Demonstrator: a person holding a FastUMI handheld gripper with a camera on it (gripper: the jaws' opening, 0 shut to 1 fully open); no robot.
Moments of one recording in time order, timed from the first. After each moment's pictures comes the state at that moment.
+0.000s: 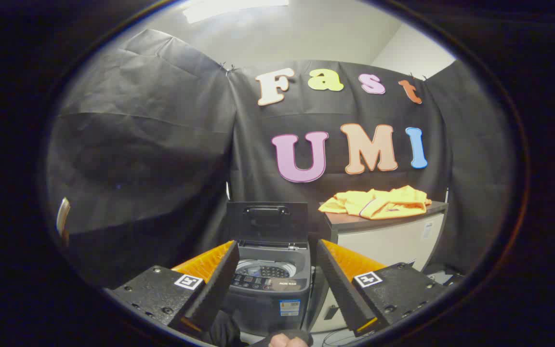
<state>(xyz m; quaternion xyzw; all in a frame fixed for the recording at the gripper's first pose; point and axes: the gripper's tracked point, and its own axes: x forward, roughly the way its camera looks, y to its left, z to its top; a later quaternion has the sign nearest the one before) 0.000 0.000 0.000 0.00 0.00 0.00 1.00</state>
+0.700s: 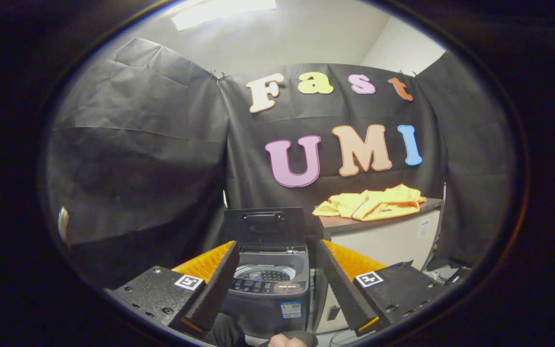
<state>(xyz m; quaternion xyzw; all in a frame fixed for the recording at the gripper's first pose) -0.006 -0.014 0.008 0.02 -0.01 -0.01 1.00</state>
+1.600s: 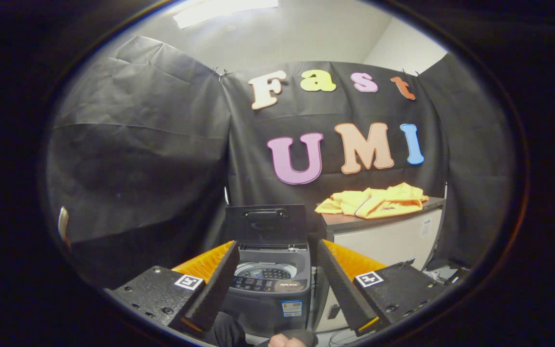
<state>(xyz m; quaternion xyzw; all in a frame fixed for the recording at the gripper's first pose) -0.004 -0.009 0.004 0.02 0.00 -0.01 1.00</state>
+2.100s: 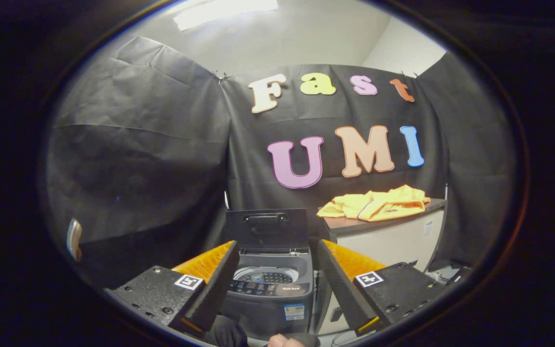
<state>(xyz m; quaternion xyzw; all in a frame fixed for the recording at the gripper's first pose) 0.003 -0.008 0.008 0.02 -0.02 -0.02 1.00</state>
